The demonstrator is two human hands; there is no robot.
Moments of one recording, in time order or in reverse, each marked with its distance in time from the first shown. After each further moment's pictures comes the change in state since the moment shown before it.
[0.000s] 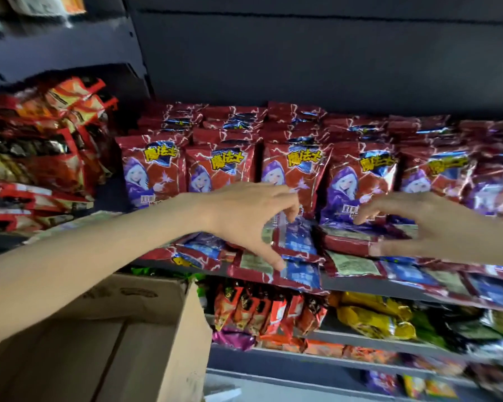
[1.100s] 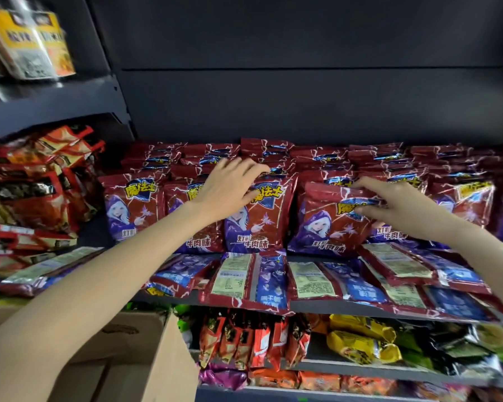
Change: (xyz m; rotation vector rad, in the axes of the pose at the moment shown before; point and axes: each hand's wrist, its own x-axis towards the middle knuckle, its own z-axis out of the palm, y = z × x) left_hand 0.073 -0.051 0.006 0.300 0.541 -0.251; right_hand -0.008 0.049 -0.030 -0.033 0.237 0.205
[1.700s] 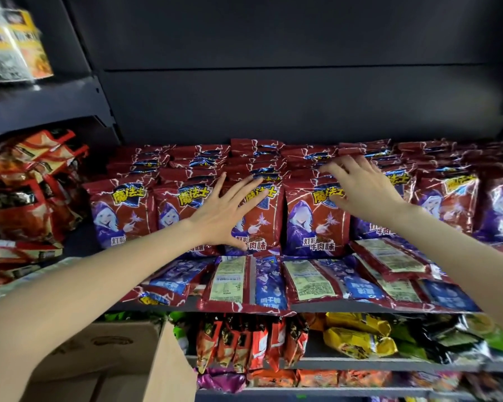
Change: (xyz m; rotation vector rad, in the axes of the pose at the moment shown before) left_hand -0.019 -0.003 0.037 0.233 -0.301 0.160; right_hand 0.043 -0.012 0.023 -0.509 0.230 -0.007
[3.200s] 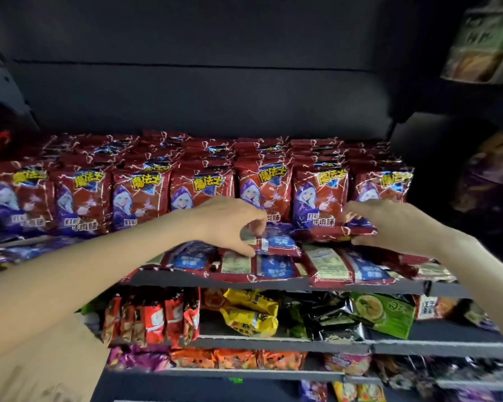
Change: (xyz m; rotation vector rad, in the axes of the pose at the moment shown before) left_hand 0.088 0.206 -0.158 -0.454 -0.155 0.136; right_hand -0.183 0.206 -0.057 0.090 -0.411 -0.060
